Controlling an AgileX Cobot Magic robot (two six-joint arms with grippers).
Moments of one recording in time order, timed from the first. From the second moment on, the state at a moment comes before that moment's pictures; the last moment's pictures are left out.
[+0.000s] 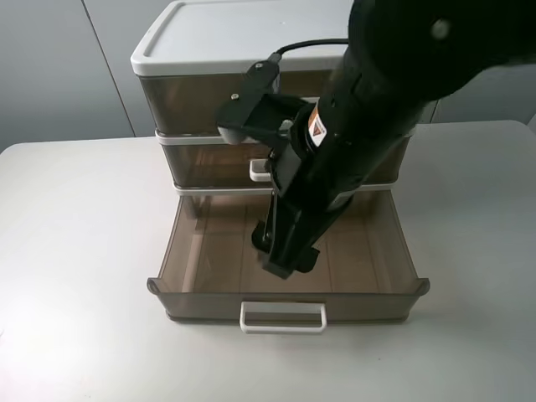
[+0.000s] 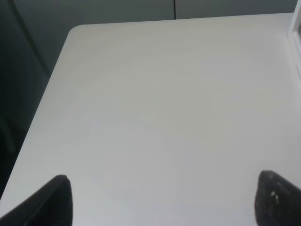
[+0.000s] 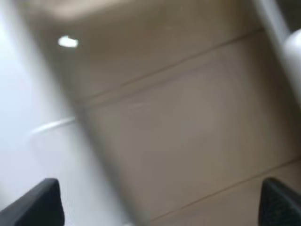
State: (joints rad) left arm -0.05 0.00 -0.51 0.18 1.08 -0.10; right arm 0.94 1.53 -1.07 -0.01 0.86 -0.21
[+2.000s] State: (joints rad) left arm -0.05 0.00 -0.51 0.18 1.08 -0.10; right arm -0.04 0.00 -0.51 -0.01 1.09 0.03
